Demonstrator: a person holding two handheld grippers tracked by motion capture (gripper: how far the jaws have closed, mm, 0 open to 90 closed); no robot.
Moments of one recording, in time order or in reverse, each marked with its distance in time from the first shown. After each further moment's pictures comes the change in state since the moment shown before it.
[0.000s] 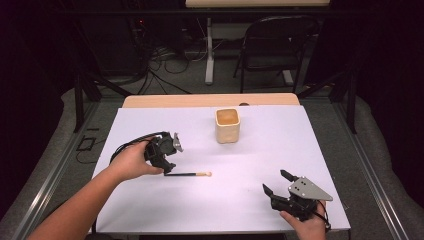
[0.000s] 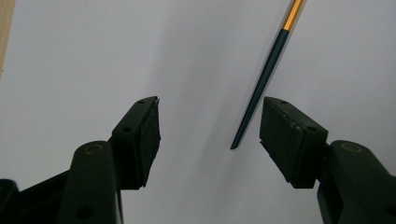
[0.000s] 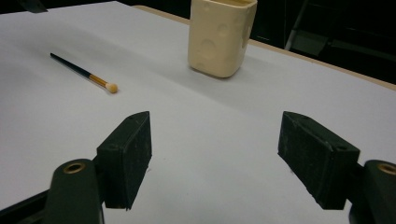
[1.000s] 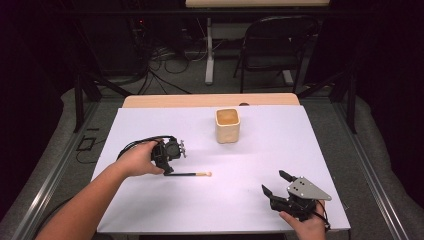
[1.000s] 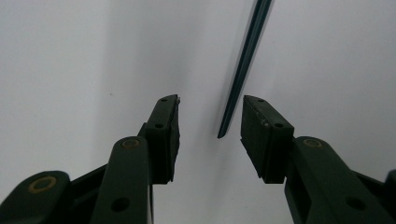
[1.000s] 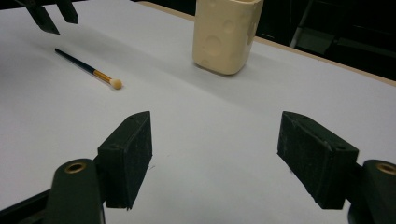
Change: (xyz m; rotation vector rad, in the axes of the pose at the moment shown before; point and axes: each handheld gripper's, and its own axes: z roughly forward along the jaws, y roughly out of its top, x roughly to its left) left arm 0.006 0.007 0.036 0.159 -0.155 0.108; right arm 0.001 -0.001 0.002 0.010 0.017 -0.011
